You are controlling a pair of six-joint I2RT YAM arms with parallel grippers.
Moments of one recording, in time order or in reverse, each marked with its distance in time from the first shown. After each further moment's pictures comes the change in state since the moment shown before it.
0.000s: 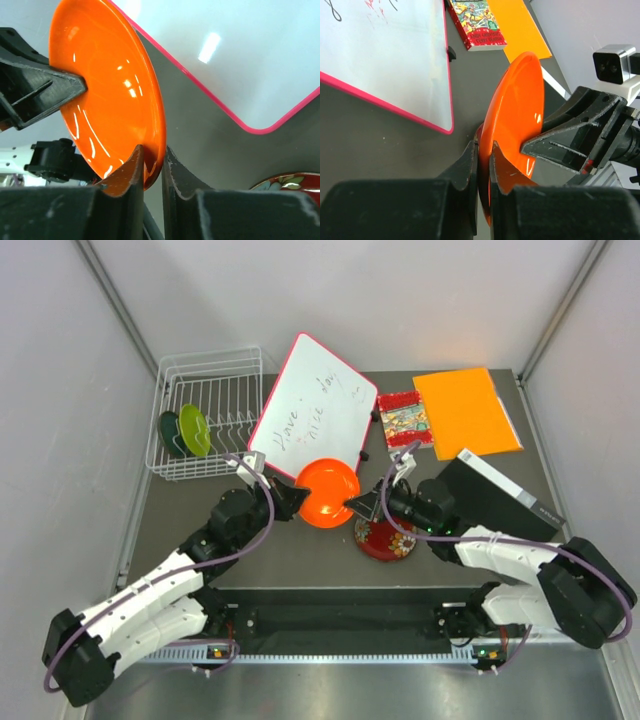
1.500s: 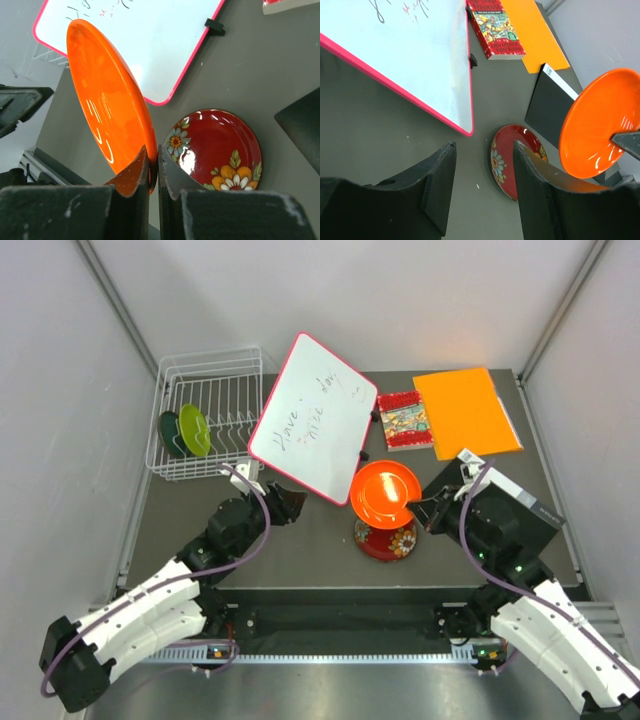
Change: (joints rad) left arm -0.017 -0.068 -0.070 0.011 -0.110 0.034; right arm -0.185 -0.739 0.013 -0.864 0.248 -0.093
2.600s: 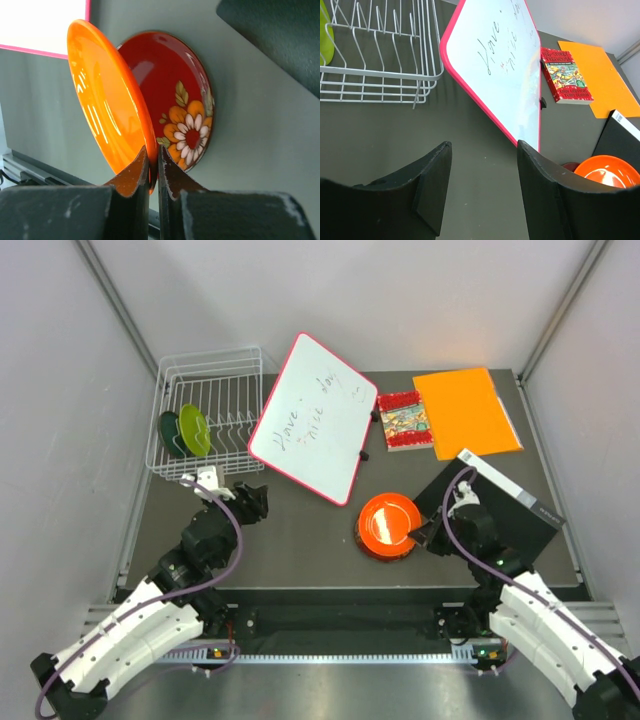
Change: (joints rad) left arm 0.000 -0.242 0.061 -0.285 -0.359 0.169; right arm -0.073 0.113 -0.148 -0.103 -0.036 0.165
